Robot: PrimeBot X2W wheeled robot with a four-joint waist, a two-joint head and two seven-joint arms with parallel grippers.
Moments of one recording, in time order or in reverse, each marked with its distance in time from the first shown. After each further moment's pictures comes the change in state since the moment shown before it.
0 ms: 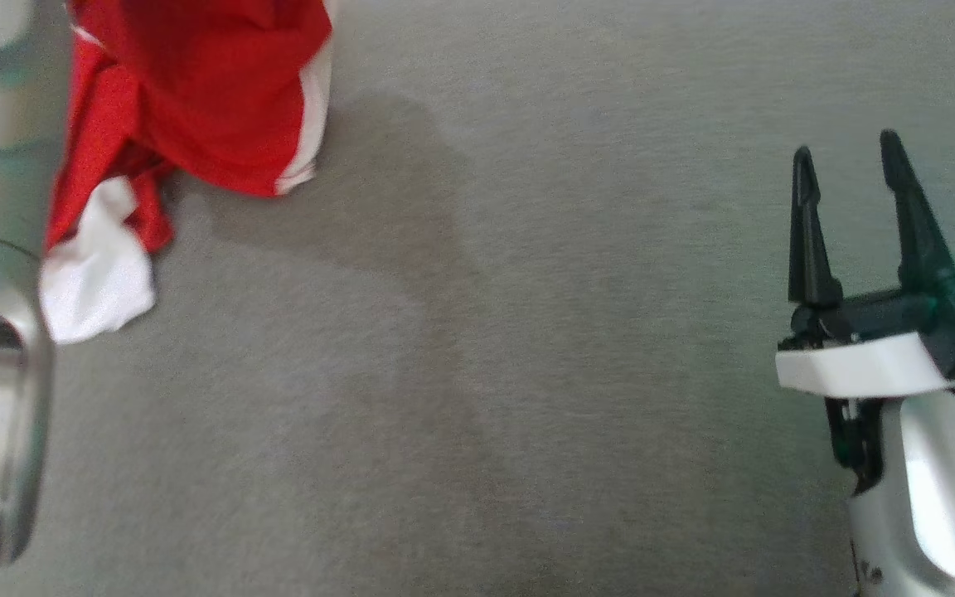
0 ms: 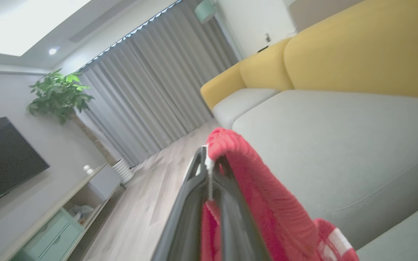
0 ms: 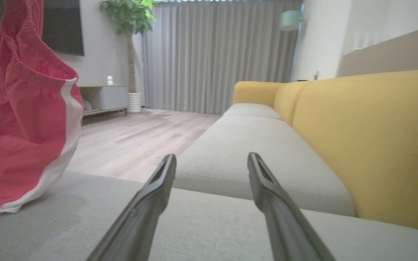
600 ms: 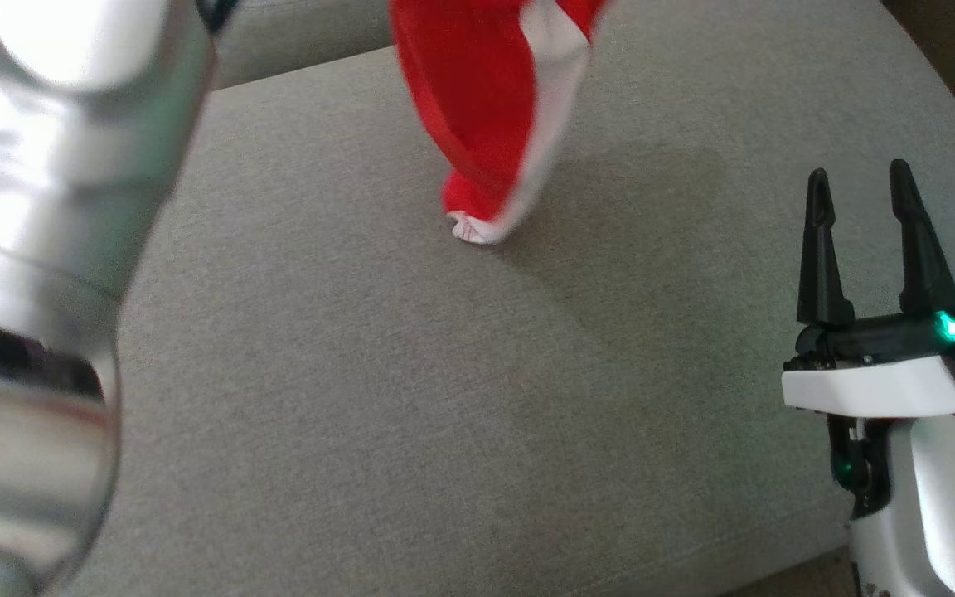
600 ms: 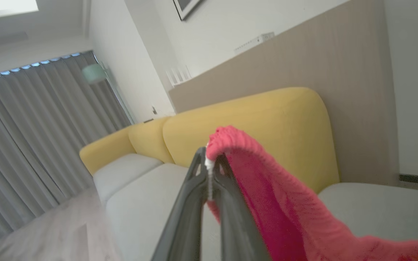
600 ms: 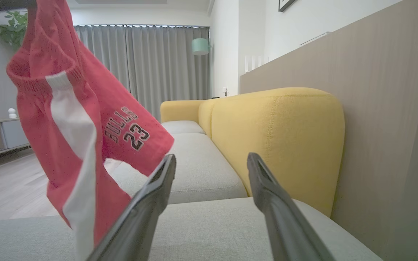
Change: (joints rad) left arm 0.046 -0.043 -0.288 -0.224 -0.411 0.000 0.159; right arm 0.061 0.004 0.001 -0.029 0.133 0.000 0.000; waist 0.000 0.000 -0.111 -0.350
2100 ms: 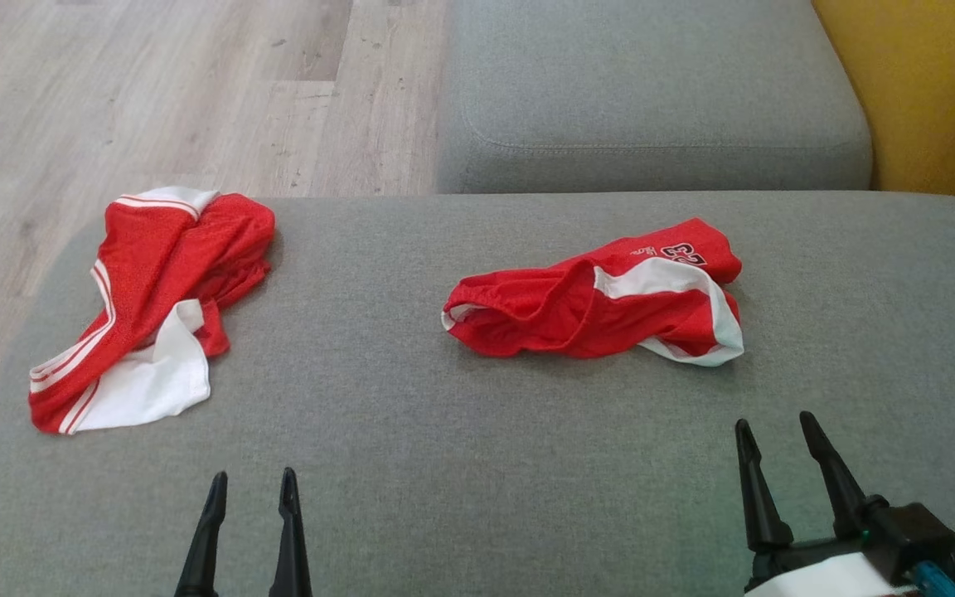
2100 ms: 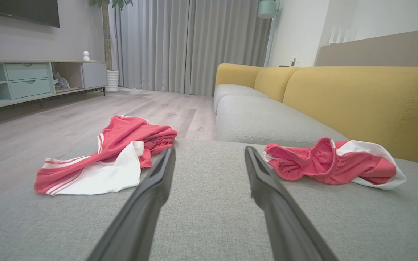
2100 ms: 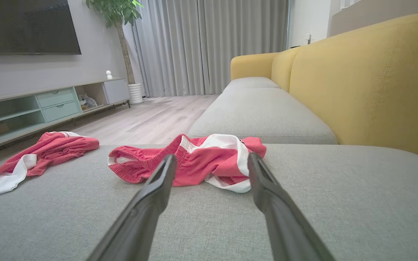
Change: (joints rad) left arm 1.687 -0.097 0.522 -0.801 0.219 0.184 -0.339; right arm 0.371 0.011 0.069 0.096 0.009 0.000 0.004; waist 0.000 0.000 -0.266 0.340
